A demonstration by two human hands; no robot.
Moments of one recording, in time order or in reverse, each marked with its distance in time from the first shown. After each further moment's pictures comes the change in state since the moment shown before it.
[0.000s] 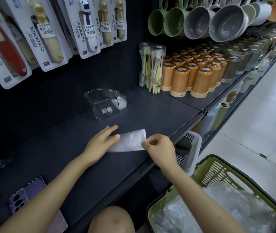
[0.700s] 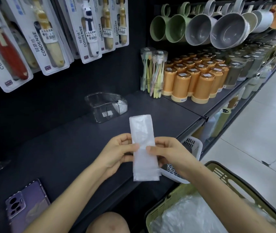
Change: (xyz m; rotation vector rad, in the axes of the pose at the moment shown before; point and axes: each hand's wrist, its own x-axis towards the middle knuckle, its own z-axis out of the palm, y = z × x) left_hand -0.020 0.061 0.030 -0.812 -0.127 -0.166; right_hand -0.003 -0.008 -0.054 0.447 -0.503 0.009
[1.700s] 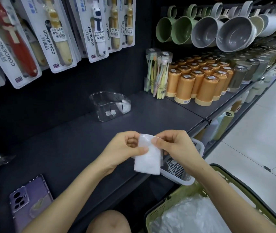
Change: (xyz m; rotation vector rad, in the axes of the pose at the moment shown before) left_hand -0.010 0.014 0.003 0.306 -0.053 0.165; right_hand 0.003 -0.009 -0.004 -0.209 0.172 -0.252
